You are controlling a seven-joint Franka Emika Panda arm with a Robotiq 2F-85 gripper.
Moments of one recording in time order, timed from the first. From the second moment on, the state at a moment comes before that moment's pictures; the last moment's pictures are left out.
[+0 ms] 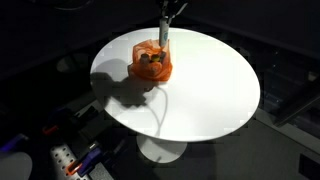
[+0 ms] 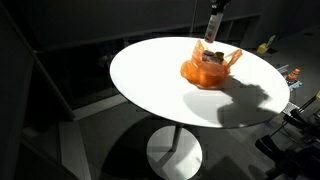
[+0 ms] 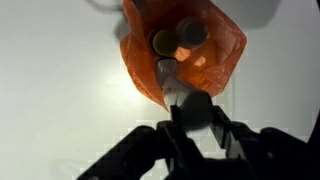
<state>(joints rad) -0.05 0.52 0.00 -1.43 0.15 1.84 -0.12</state>
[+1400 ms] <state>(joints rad) -0.16 0.74 -0.06 -1.43 0.18 2.01 0.00</state>
